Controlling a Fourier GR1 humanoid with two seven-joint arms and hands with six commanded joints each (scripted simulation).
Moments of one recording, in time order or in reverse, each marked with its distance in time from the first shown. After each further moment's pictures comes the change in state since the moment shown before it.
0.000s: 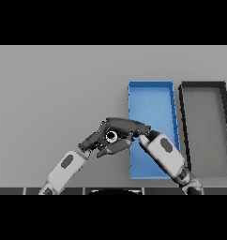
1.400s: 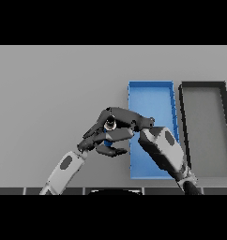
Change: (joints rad) left arm 0.039 -0.016 0.044 -0.004 -0.097 -0.059 0.098; right arm -0.097 0.037 -0.088 -0.042 -0.383 -0.215 0.270
